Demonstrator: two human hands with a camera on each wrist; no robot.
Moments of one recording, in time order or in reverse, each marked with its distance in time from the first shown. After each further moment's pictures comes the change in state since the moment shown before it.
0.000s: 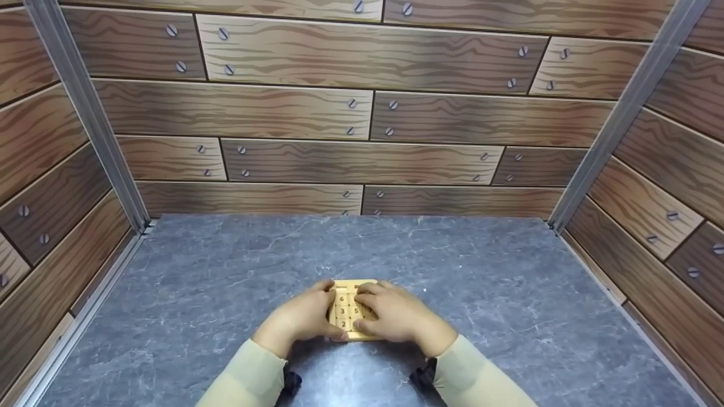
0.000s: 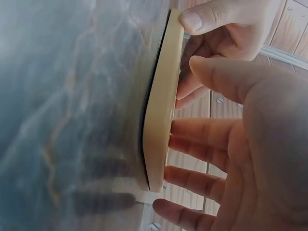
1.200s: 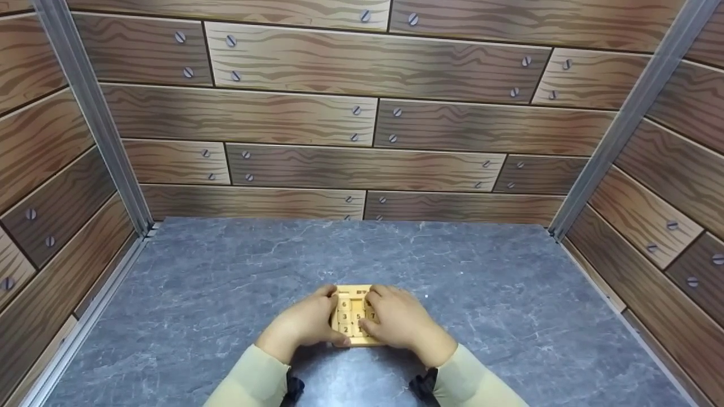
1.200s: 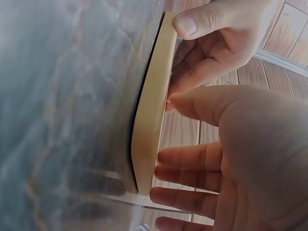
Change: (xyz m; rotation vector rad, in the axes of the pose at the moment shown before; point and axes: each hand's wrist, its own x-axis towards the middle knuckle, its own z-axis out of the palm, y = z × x) left_hand 0.000 -0.002 0.001 -0.016 0.005 -0.006; right_hand 0.000 -0.007 0.004 -0.086 0.102 0.089
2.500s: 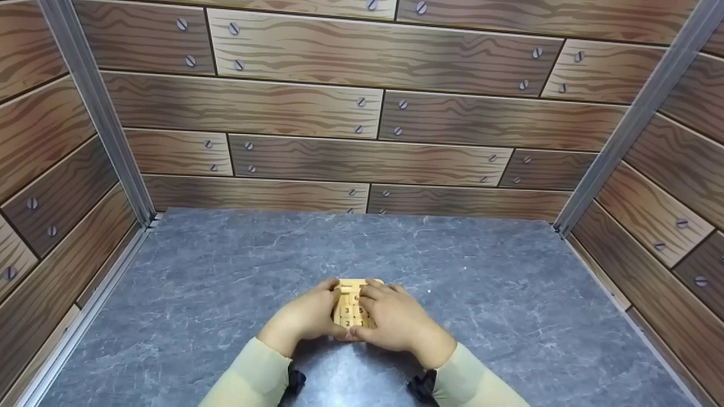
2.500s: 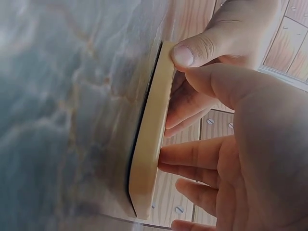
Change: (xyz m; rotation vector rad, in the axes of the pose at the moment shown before) left_hand -0.002 0.003 -0.002 0.007 0.005 0.034; right_hand -0.003 -0.011 0.000 -0.044 -0.054 -0.097
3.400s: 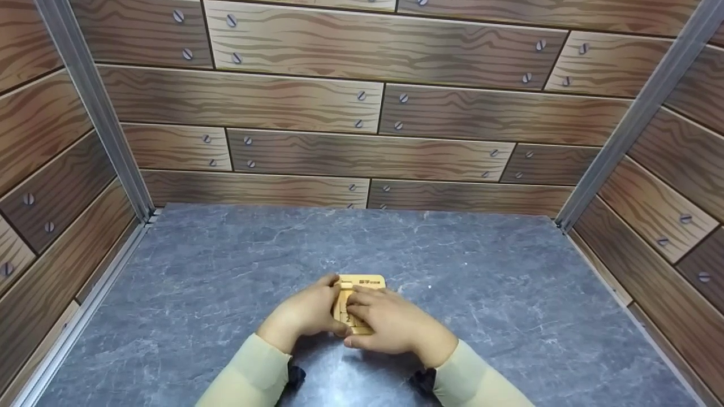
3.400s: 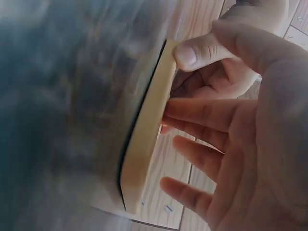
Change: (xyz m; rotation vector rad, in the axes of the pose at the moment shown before) left_hand 0.000 -0.002 0.001 0.004 -0.003 -0.006; right_hand -0.005 -0.006 -0.006 0.047 -0.109 -0.157
